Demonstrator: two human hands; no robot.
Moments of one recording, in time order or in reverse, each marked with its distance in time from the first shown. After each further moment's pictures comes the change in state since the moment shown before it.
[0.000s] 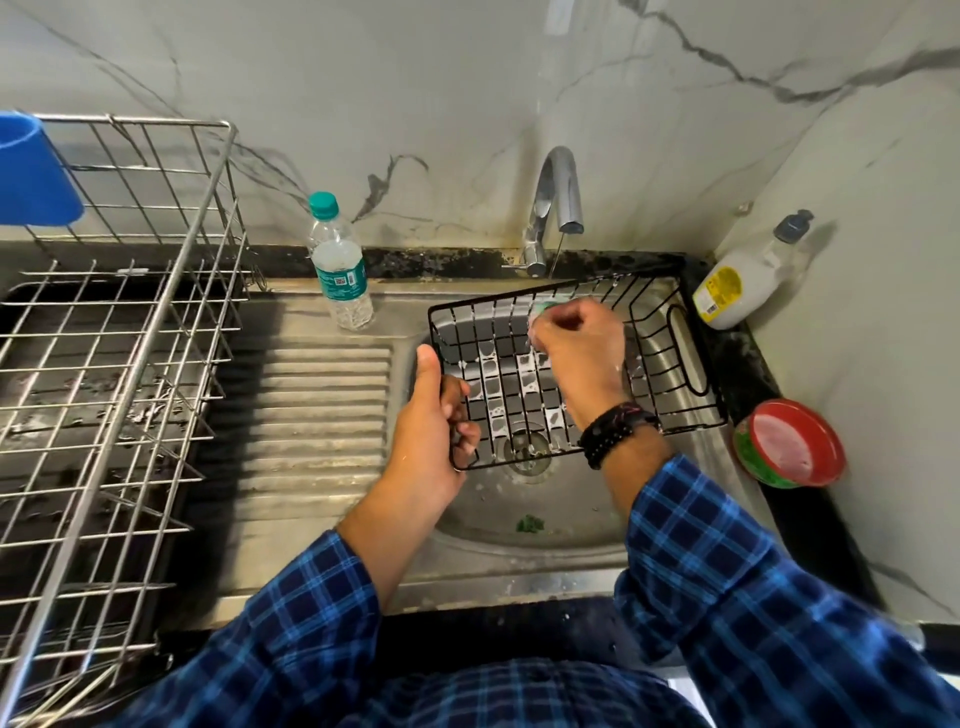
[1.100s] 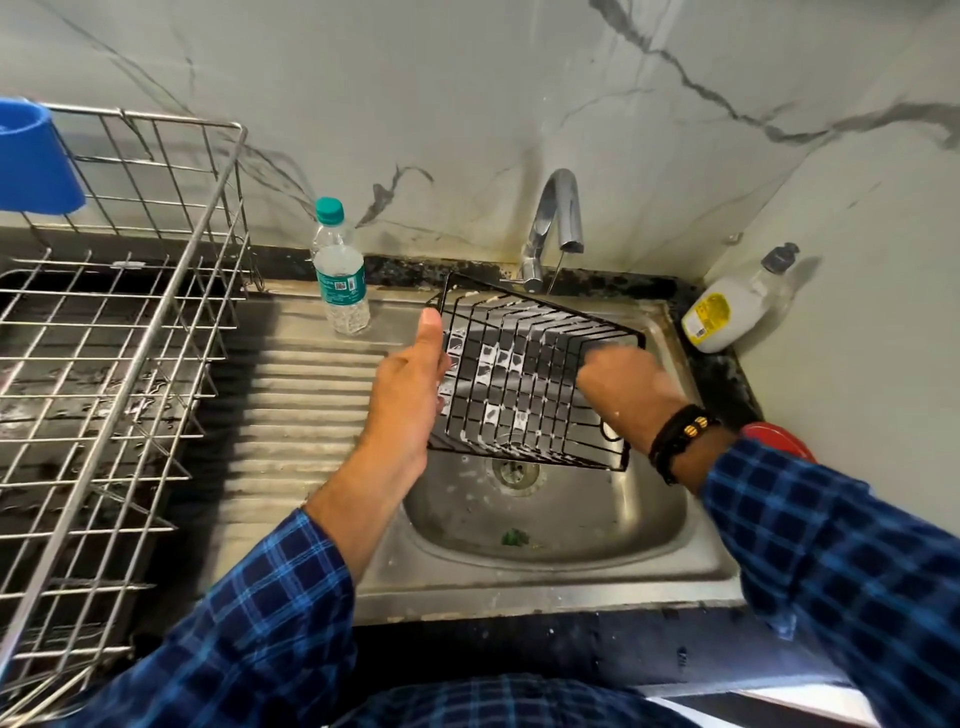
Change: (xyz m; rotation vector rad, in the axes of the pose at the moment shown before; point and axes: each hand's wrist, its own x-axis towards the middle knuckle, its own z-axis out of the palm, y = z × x) left_hand -0.019 0.043 0.013 0.353 0.009 0.307; right_hand 0.024 0.003 -0.058 -1.888 -0.436 -0.778
